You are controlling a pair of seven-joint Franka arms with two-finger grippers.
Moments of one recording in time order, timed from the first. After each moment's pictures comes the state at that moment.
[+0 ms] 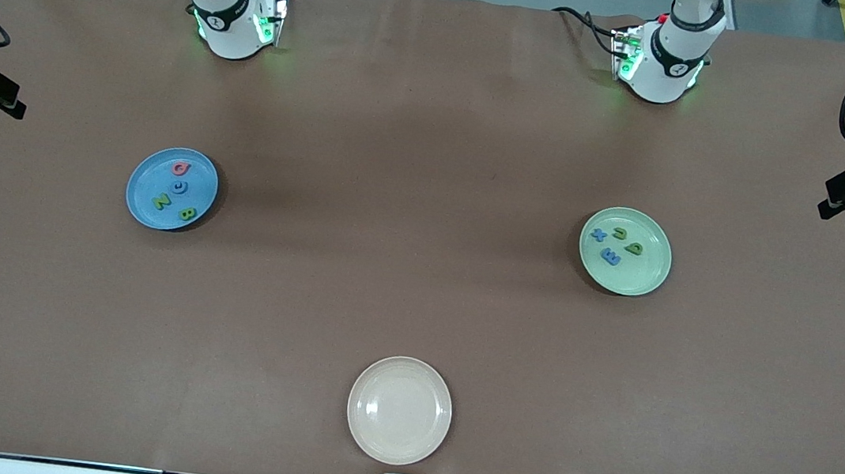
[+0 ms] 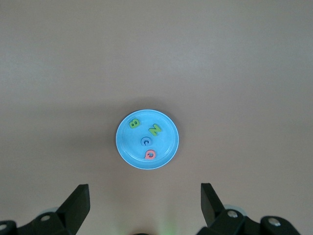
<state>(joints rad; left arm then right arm) -0.07 -0.04 0.09 -1.60 -0.01 1.64 -0.02 0.00 0.02 -0.09 -1.52 -0.02 1.46 -0.08</state>
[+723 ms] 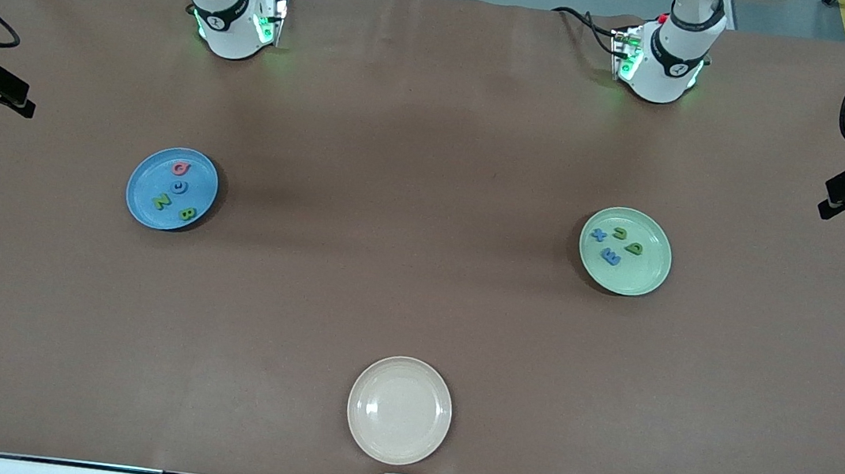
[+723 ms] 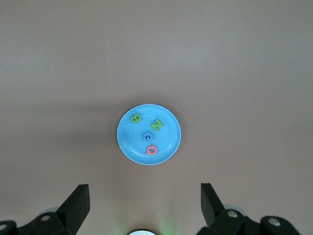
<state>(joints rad) -0.07 -0.04 0.09 -1.60 -0.01 1.64 -0.02 -0.01 -0.01 -0.08 -1.56 -0.02 1.46 -0.08</state>
